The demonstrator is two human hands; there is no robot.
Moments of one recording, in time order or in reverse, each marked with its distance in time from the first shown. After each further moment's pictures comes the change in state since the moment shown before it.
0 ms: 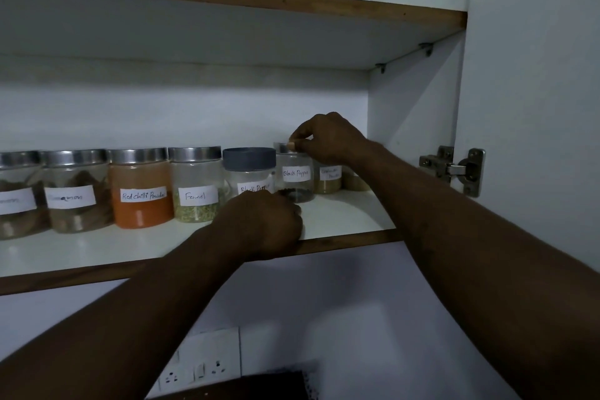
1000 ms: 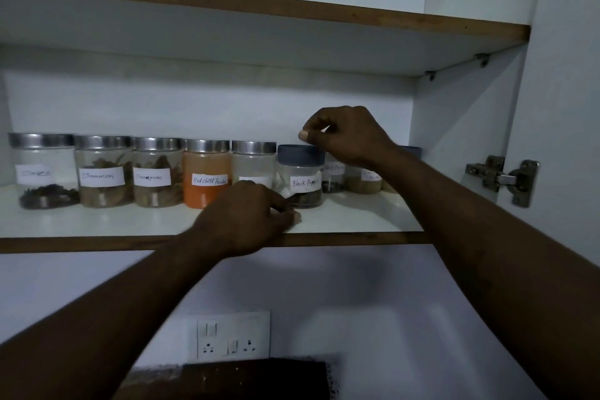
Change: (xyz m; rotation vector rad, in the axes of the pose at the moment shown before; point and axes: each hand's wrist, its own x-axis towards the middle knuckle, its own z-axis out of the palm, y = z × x) left_hand -0.087 -0.040 0.009 -0.742 0.142 -0.525; right_hand -0.016 -0.066 -0.002 0.186 0.142 -0.127
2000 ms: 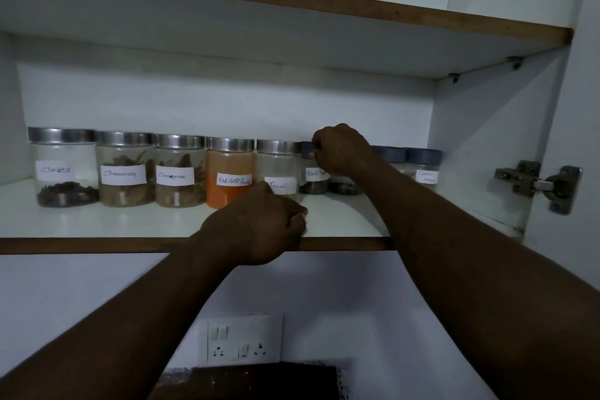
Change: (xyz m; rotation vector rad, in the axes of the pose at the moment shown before) left_hand -0.013 -0.022 -0.002 0.208 -0.042 0.137; right_hand 0.032 -0.016 0.066 -0.409 -0.176 0.107
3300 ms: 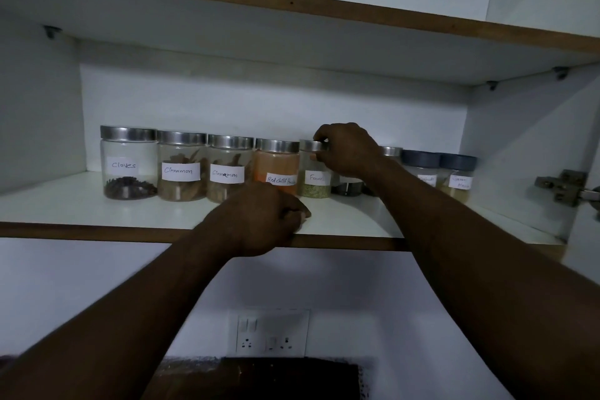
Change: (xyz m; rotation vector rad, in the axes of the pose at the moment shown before) left_hand -0.036 -0.069 -0.019 -0.289 -0.044 -0.092; right_hand 0.004 -0.066 -0.005 0.110 0.053 -0.069
